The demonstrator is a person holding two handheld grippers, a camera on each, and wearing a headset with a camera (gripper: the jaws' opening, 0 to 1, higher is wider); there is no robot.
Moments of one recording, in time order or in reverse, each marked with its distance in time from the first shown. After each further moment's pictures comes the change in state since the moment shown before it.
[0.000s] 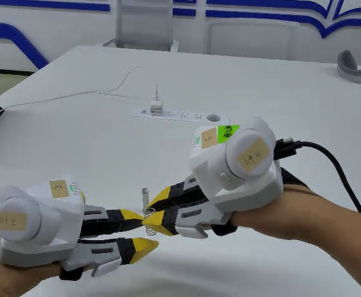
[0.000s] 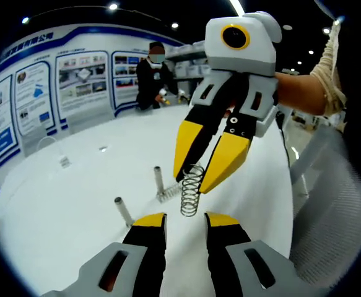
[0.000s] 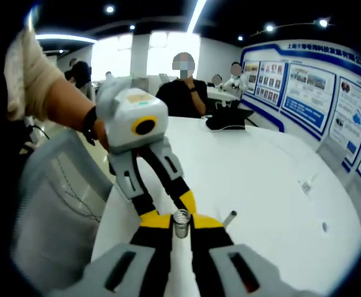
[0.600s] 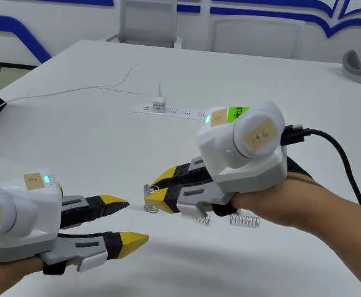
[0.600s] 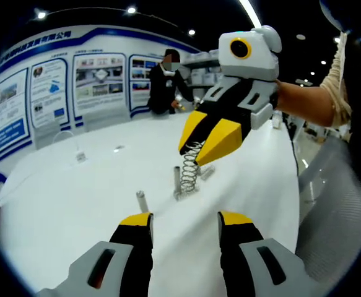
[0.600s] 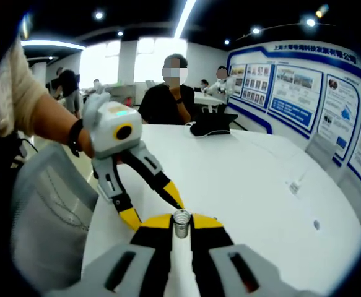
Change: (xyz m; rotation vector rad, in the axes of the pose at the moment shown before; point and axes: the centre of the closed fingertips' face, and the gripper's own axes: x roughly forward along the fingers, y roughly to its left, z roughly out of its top) left arm -0.015 0.017 0.000 -0.063 -0.050 0.081; right arm -0.004 -0.030 0.012 0.047 -0.044 -0.090
